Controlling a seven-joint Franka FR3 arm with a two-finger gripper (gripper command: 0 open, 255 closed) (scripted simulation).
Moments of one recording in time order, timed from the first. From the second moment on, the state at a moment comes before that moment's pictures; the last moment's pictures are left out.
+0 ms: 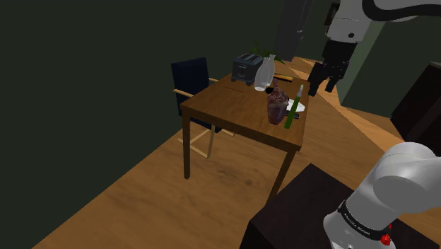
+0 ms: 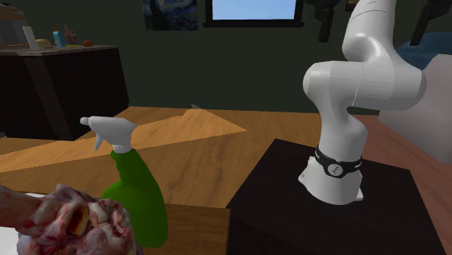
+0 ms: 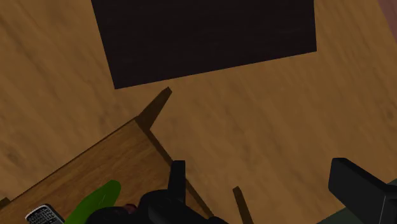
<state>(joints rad) -0.01 -0.83 -0.04 -2.36 -0.04 1.52 0.15</state>
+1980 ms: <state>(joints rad) -0.24 -0.04 -0.17 -1.92 -0.29 1.74 0.40</state>
